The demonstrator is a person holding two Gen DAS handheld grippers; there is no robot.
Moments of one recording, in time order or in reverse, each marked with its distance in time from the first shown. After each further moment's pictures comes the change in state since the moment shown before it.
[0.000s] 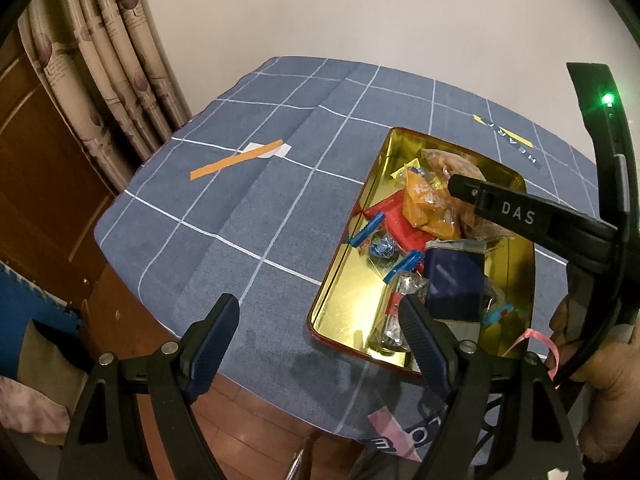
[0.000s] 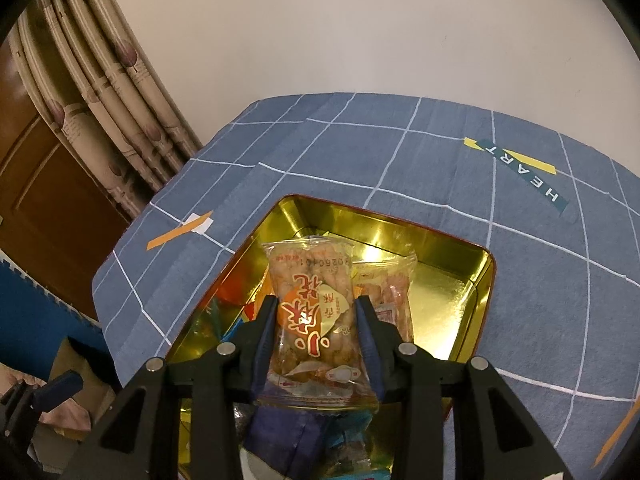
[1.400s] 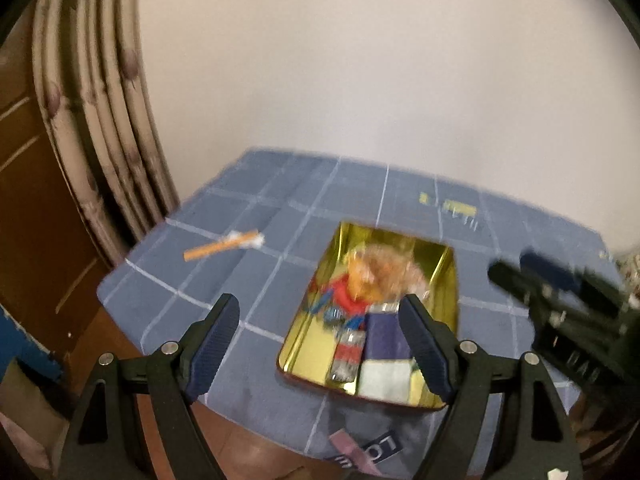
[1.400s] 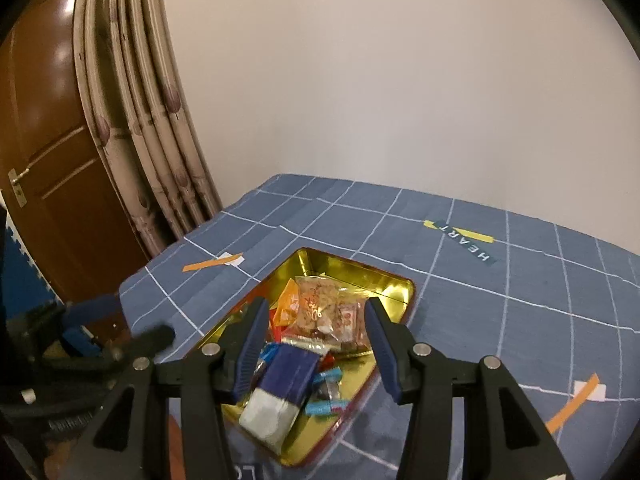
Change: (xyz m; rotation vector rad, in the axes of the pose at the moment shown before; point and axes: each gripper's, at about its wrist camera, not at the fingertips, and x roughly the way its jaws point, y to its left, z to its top) left arm -0.095 -0.013 -0.009 0.020 -0.357 -0.091; right arm -0.156 0.005 -0.061 -0.121 -0.315 -0.037
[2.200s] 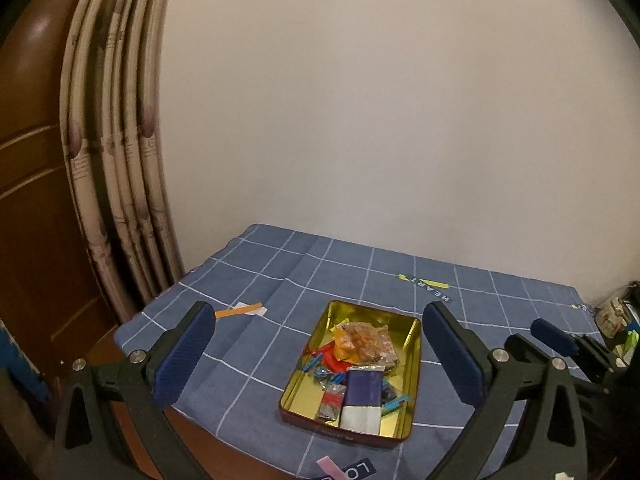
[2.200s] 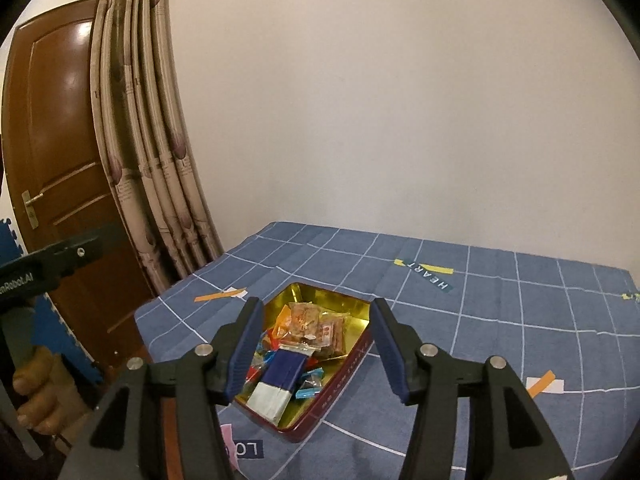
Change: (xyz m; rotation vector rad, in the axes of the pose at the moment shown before) left arm -0.080 0.003 0.024 -0.040 -0.215 -0.036; right arm -0.094 -0.008 -0.005 -0.004 -0.163 -0.023
